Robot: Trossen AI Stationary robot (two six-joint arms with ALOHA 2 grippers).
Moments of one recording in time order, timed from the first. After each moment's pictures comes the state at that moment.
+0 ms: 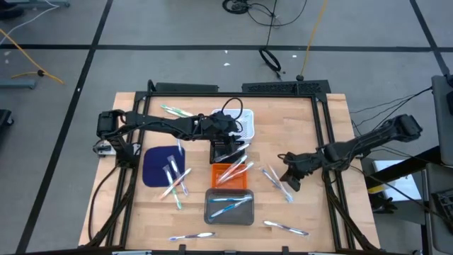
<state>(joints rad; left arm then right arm) 0.14 1.74 1.17 -0.02 -0.12 -0.12 0.28 0.88 0.31 -0.19 -0.08 0.86</state>
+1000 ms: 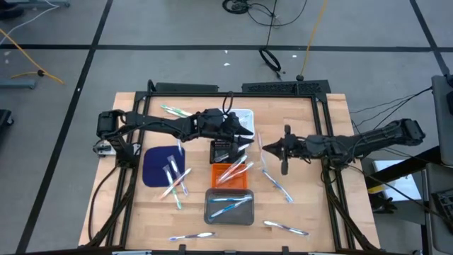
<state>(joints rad) 0.14 1.74 1.17 0.33 0.19 -0.17 0.15 0.87 0.46 0.23 0.28 0.15</state>
